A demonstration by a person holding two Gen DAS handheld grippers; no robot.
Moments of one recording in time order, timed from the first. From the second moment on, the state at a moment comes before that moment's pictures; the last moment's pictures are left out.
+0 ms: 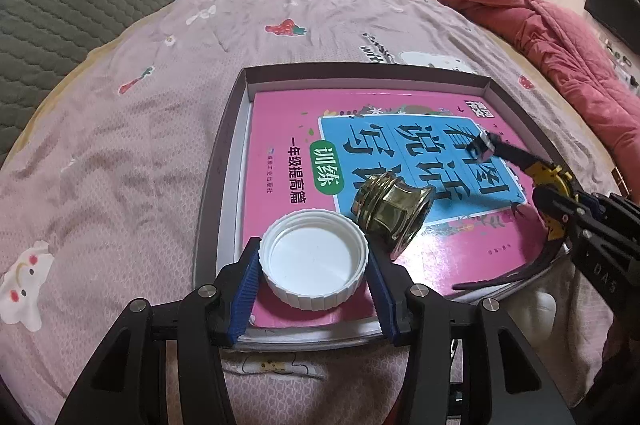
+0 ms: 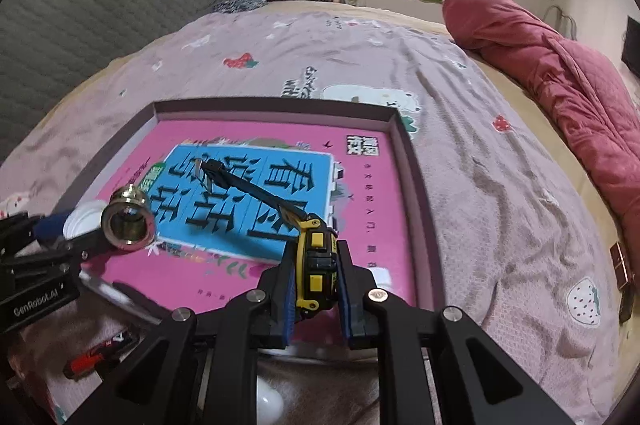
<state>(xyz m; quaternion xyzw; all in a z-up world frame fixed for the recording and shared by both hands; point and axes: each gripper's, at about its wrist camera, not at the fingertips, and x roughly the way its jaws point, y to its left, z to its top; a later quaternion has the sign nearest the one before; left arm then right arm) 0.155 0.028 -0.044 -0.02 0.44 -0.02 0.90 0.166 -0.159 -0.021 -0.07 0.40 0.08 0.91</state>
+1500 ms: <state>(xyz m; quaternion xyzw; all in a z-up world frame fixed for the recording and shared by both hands) 0.152 0.027 -0.043 -0.02 0.44 0.01 0.90 0.159 -0.166 -0.014 -0.06 0.42 0.10 0.90</state>
